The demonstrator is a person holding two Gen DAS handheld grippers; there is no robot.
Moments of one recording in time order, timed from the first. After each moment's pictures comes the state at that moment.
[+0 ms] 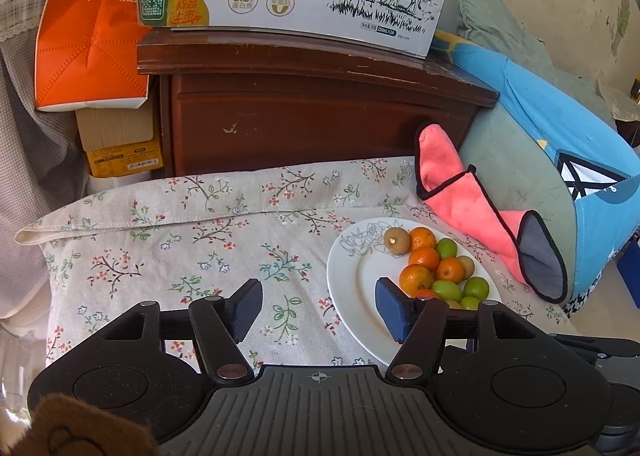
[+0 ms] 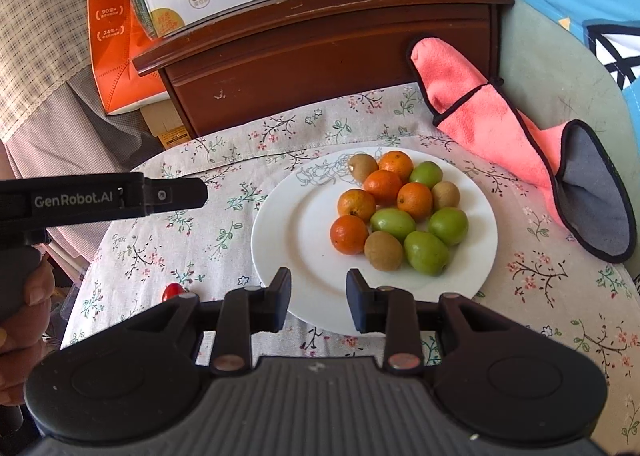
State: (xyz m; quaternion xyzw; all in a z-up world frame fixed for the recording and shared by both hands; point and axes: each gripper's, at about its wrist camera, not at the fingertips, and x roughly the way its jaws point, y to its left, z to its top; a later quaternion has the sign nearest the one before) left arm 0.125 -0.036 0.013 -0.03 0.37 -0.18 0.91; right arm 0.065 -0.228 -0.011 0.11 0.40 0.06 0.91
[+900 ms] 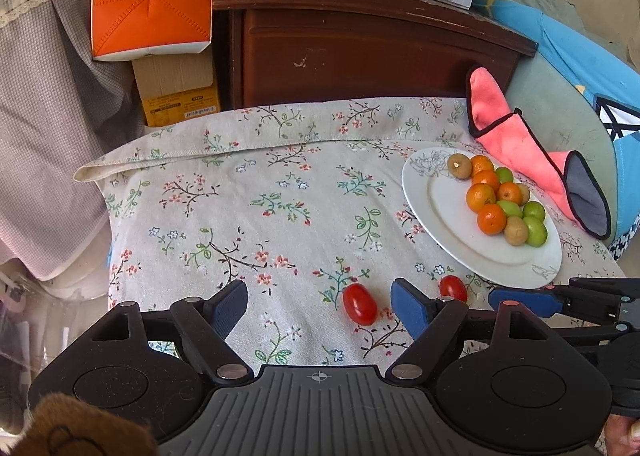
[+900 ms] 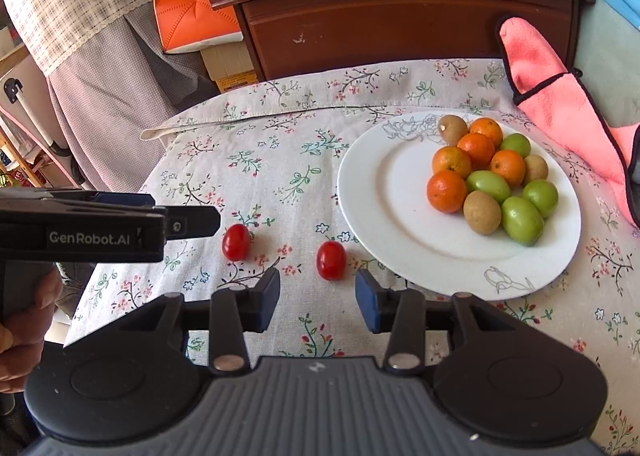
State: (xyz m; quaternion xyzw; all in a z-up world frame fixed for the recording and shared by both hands) left arm 0.092 0.009 -0.020 0.00 0.42 -0.14 0.90; right arm 0.059 -0.178 -0.031 0.07 0.42 0.13 0.89
